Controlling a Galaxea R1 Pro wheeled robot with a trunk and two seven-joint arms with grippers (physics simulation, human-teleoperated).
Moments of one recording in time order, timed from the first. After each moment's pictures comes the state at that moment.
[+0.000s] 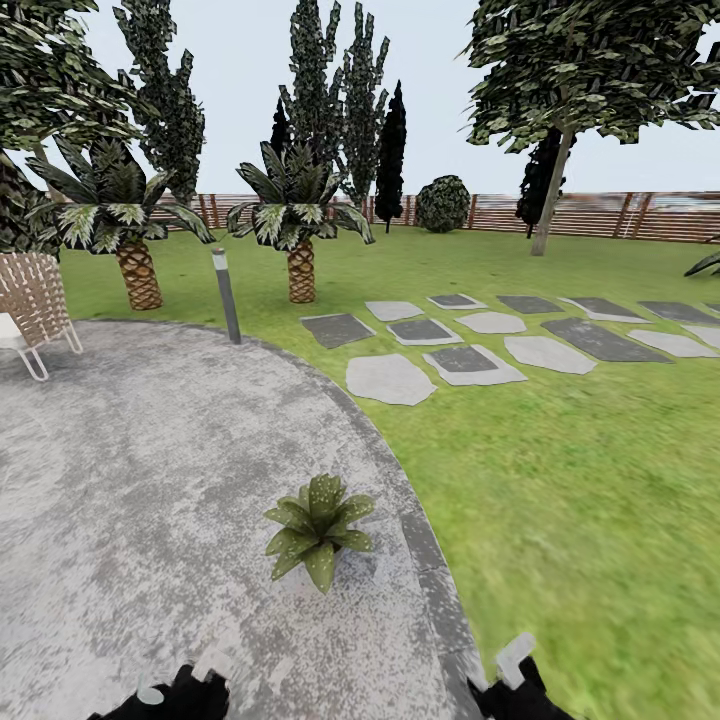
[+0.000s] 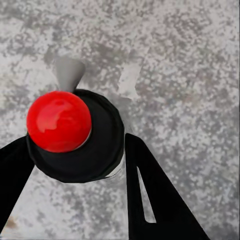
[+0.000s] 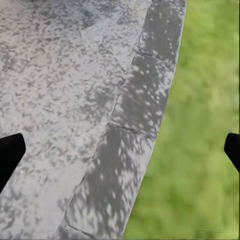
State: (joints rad) left arm -0.52 0.13 -0.18 -0.09 -0.14 -0.11 -0.27; right arm -0.37 -0.07 -0.24 -0.31 0.60 -0.36 0.23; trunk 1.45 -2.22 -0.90
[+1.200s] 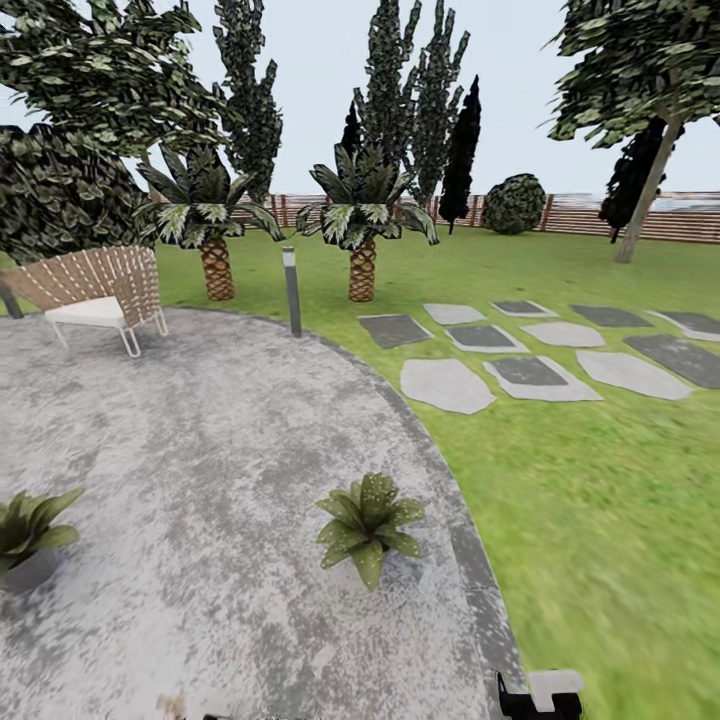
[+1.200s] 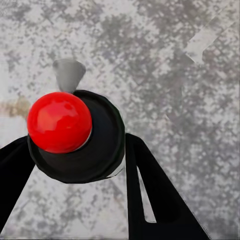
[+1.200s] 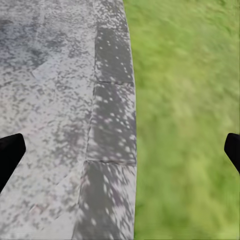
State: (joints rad) left arm -0.40 0.07 -0.17 -0.09 0.08 -0.21 -0.06; right arm -0.37 -0.06 -0.25 -0.12 0.40 -0.56 -0.19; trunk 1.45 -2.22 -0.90
